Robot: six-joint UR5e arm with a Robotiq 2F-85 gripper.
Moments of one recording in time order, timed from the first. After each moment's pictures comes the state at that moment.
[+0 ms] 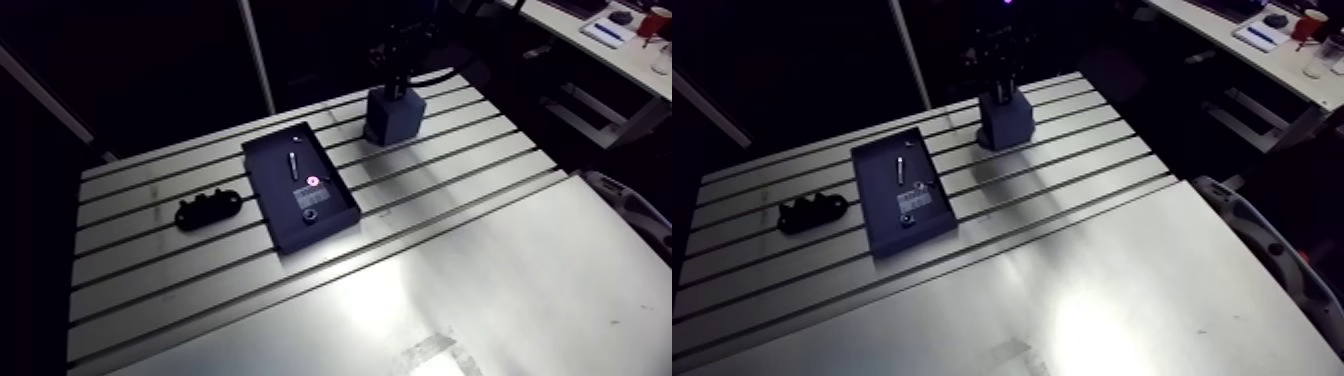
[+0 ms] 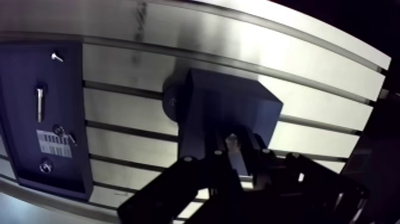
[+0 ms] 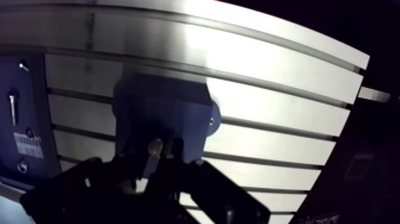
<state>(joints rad) -0.42 -1.04 1.56 -2.03 -1.65 -2.20</state>
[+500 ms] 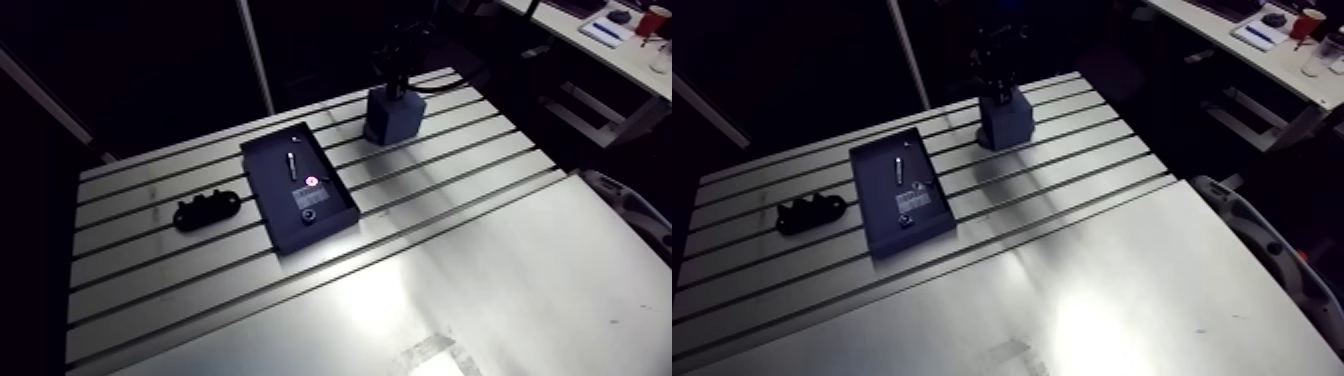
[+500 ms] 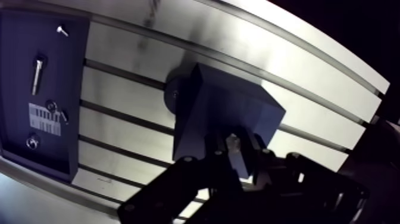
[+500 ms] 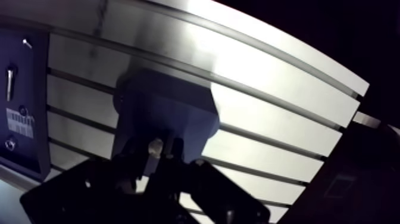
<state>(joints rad) -0.42 -1.04 1.55 -2.03 -1.65 -2.36</state>
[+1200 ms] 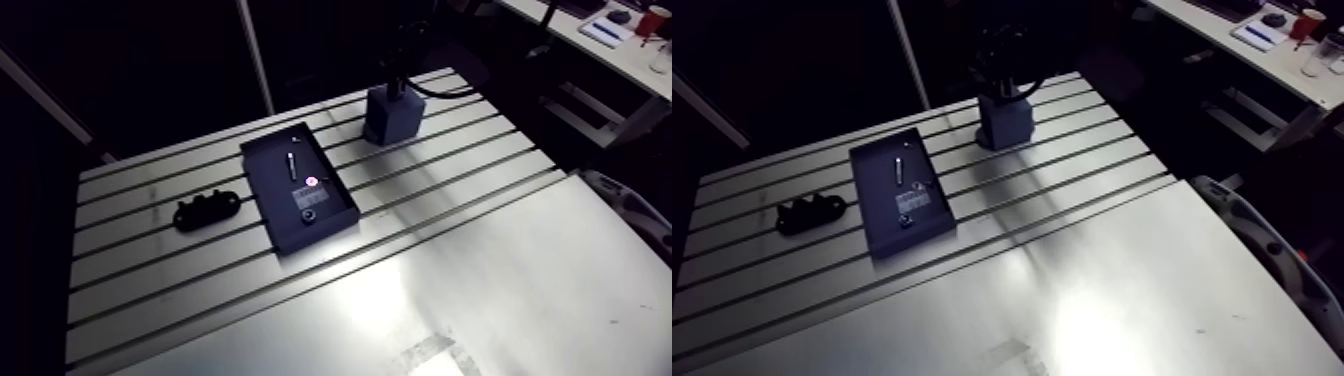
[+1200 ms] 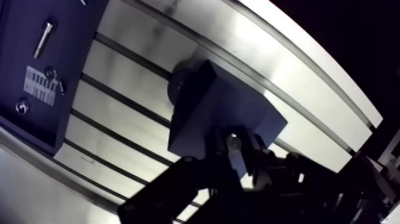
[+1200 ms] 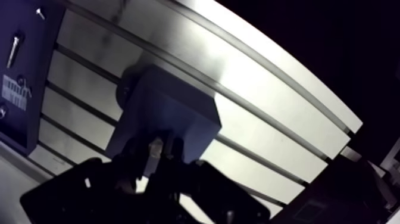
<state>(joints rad) -0.42 -1.04 1.55 -2.03 -1.64 -2.57</state>
